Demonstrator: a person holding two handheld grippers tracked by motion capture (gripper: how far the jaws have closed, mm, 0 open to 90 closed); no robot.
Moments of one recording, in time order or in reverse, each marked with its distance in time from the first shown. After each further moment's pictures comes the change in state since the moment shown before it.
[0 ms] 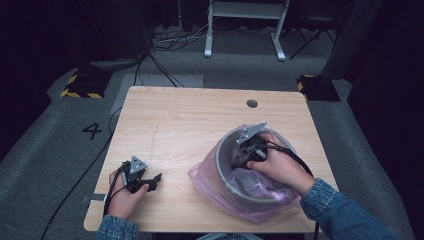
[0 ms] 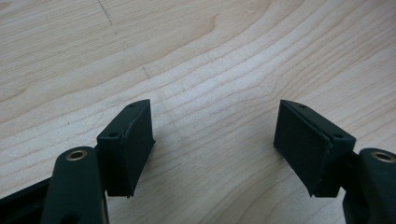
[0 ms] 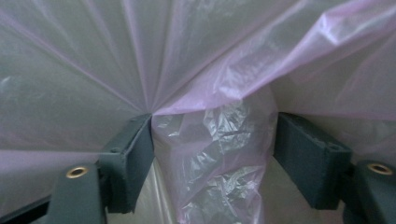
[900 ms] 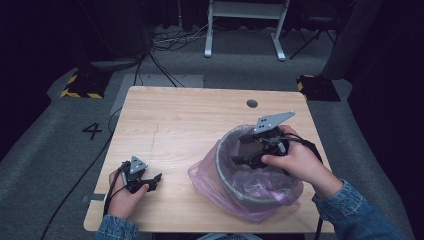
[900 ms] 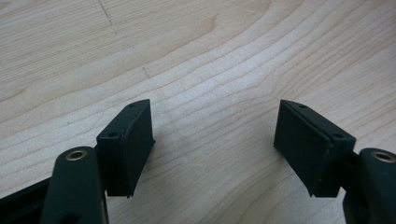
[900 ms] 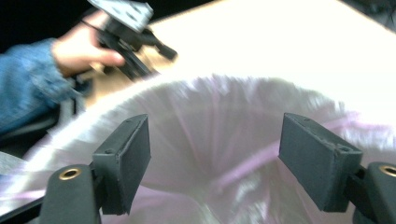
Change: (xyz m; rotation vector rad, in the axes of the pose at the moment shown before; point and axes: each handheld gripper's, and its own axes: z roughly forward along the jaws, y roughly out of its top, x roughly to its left) left arm 0.000 0.000 0.000 0.000 -0.001 -0.001; right arm 0.011 0.013 -0.072 -0.323 0.161 -0.012
